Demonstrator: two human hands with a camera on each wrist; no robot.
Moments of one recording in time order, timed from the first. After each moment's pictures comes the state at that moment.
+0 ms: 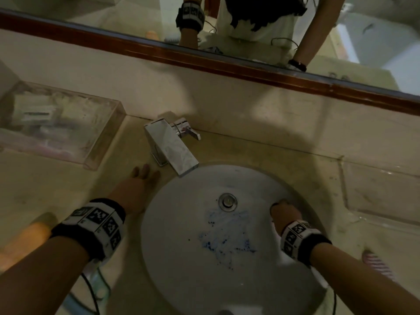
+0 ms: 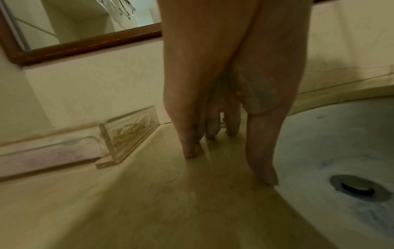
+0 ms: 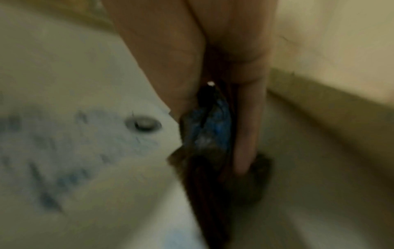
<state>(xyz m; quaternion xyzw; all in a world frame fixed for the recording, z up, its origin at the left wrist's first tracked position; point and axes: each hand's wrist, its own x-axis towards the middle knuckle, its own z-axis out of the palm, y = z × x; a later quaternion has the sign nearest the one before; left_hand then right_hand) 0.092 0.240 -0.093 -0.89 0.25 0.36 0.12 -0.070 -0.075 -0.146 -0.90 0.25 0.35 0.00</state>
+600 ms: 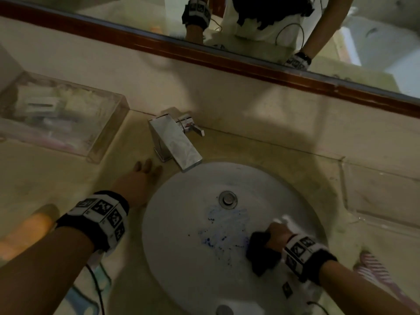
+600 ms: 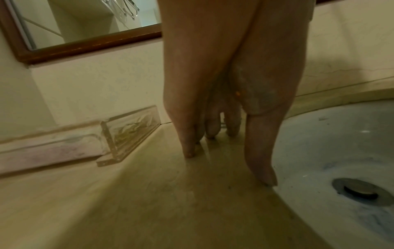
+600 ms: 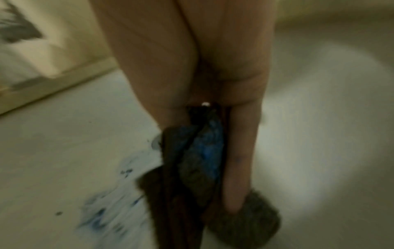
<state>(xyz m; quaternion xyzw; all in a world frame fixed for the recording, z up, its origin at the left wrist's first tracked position) 0.090 0.242 -0.091 -0.90 0.25 0.34 0.12 -0.101 -0.059 -0.159 -0.86 0.25 0.43 0.11</state>
